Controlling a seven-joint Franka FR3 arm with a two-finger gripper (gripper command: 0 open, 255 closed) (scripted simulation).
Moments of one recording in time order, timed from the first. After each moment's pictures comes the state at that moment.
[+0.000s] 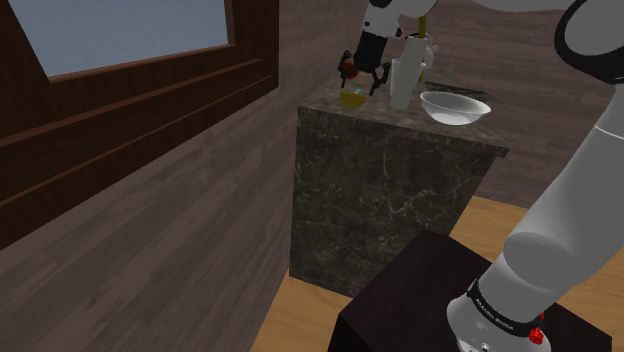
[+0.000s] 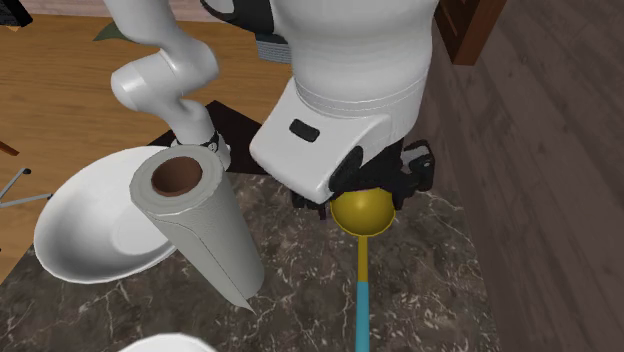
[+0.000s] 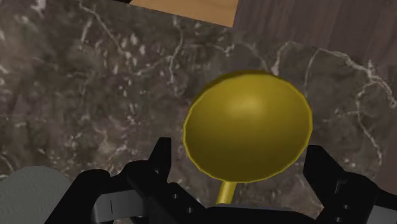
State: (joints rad) arm -0.24 0.06 -0.01 -1.64 0.15 1.75 0.61
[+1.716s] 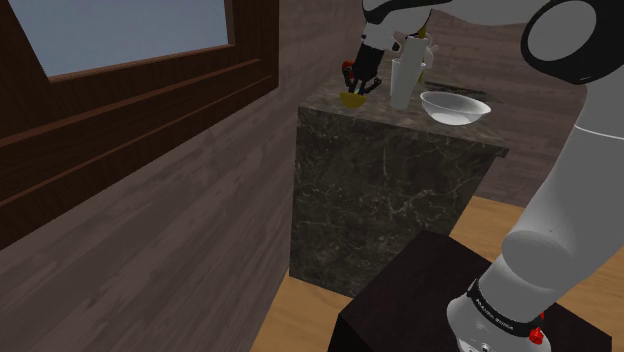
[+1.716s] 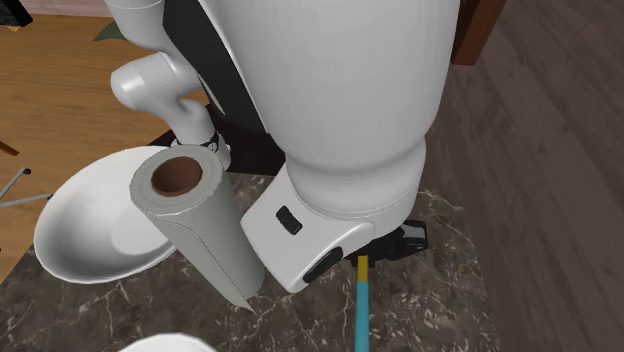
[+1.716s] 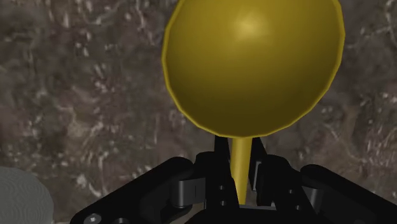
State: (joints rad) arm -0.26 0.17 -0.04 -1.60 0.20 1.83 0.71
